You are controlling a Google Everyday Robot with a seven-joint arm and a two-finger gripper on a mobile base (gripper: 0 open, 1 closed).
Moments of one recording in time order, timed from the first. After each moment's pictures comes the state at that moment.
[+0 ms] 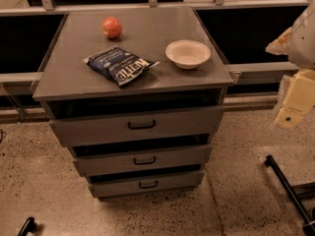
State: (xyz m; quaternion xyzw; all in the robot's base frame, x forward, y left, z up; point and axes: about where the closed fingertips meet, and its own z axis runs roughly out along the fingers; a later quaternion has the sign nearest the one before) arm 0.439 -0.216 0.978 -0.60 0.78 -0.04 0.16
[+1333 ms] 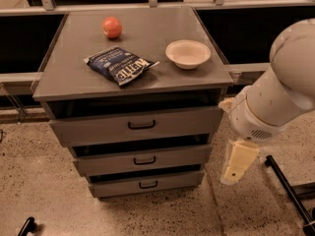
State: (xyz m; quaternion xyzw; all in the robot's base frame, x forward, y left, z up) arm 0.427 -0.160 0.839 -0.64 0.75 0.00 0.16
